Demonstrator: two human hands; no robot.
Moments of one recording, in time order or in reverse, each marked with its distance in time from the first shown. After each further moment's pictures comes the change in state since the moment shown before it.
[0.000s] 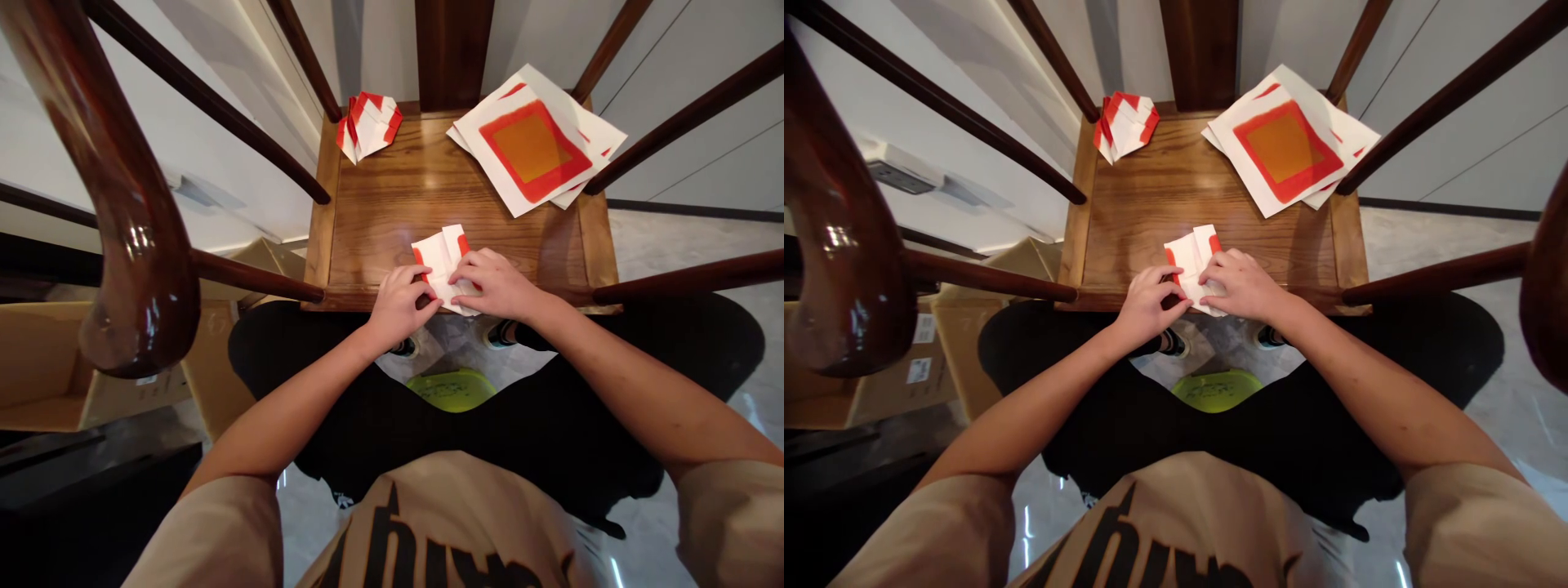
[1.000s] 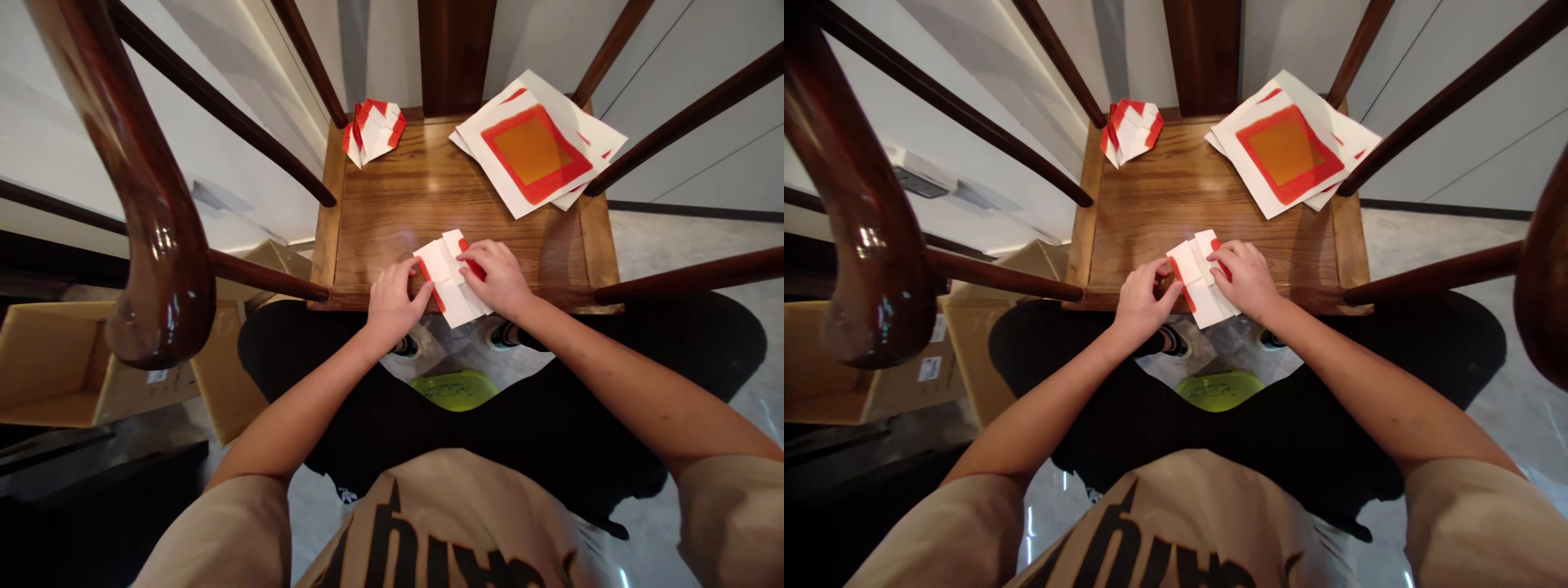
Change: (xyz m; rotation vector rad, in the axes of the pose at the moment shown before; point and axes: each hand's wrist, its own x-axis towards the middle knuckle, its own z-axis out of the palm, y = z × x) left_hand 0.000 0.003 -0.006 0.048 0.121 -0.237; right_hand 0.004 0.000 0.019 0.027 0.373 0.189
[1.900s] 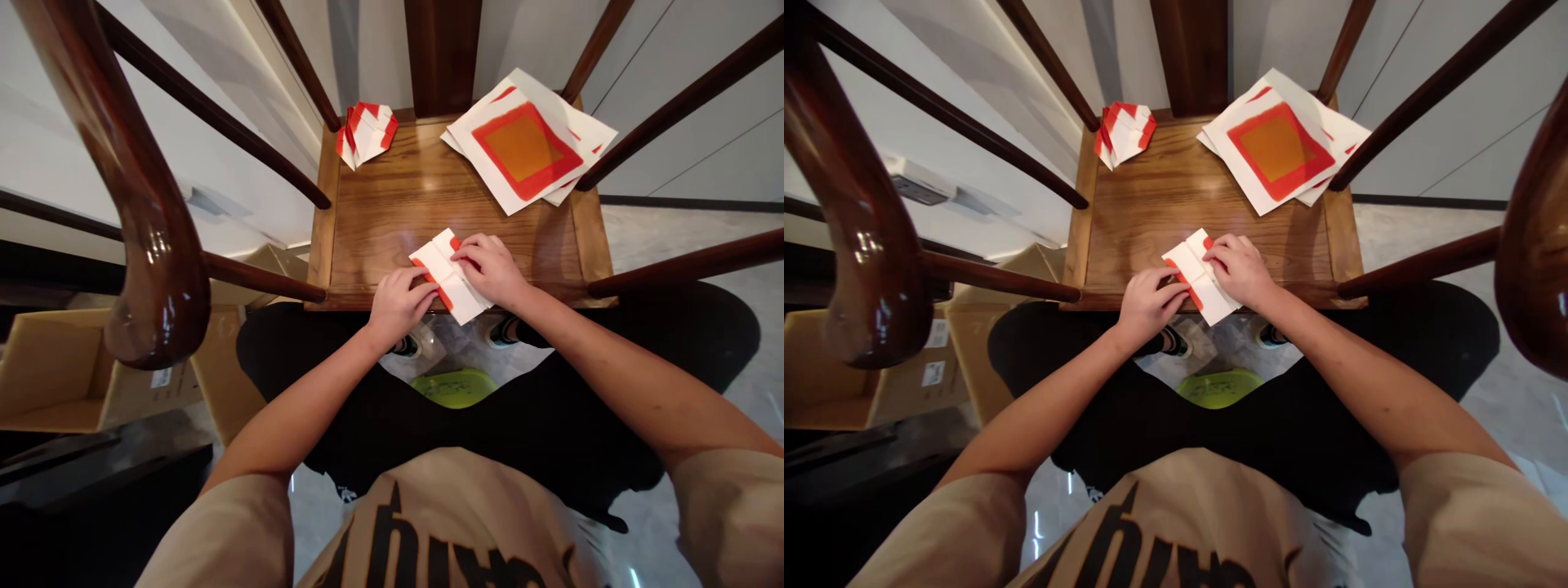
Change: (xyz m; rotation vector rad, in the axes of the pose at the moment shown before) left_hand -0.003 -0.011 0.013 0.121 0.023 0.425; right_hand 0.007 0.014 0.002 0.013 -0.056 0.003
